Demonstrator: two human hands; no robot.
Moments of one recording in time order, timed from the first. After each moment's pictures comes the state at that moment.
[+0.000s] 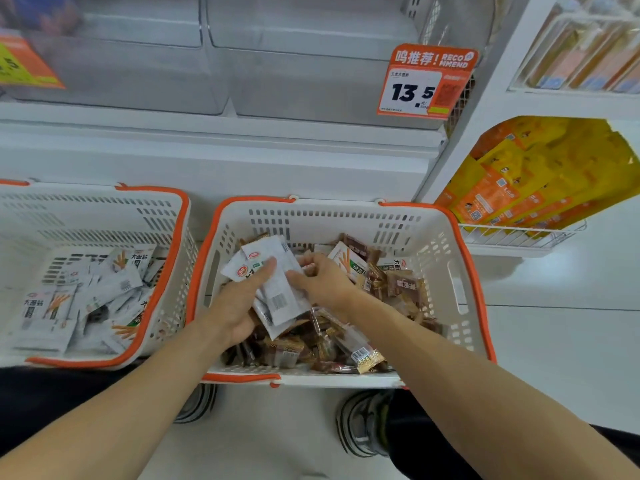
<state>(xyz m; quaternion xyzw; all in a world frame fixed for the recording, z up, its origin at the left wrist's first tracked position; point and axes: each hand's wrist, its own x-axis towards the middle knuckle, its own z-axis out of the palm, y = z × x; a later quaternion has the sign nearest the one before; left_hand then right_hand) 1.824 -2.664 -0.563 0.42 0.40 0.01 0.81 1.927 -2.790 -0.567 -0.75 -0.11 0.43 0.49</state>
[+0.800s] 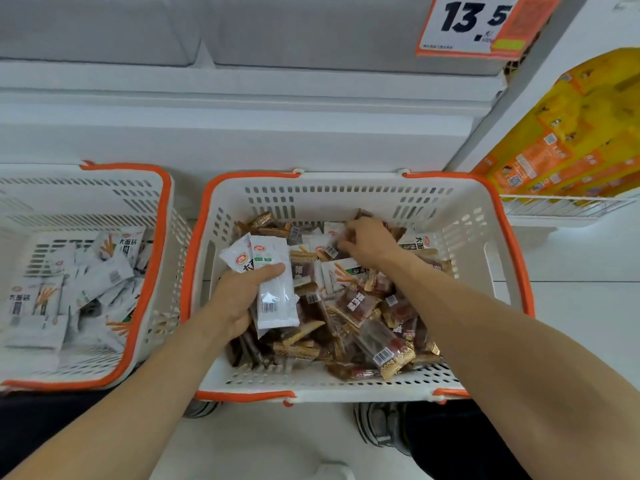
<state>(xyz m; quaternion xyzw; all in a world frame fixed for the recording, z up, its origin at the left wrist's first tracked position) 1.844 -2.635 -0.602 0.44 0.48 -0.05 0.76 2.028 -2.792 -0.636 -0.91 -0.25 0.30 0.17</state>
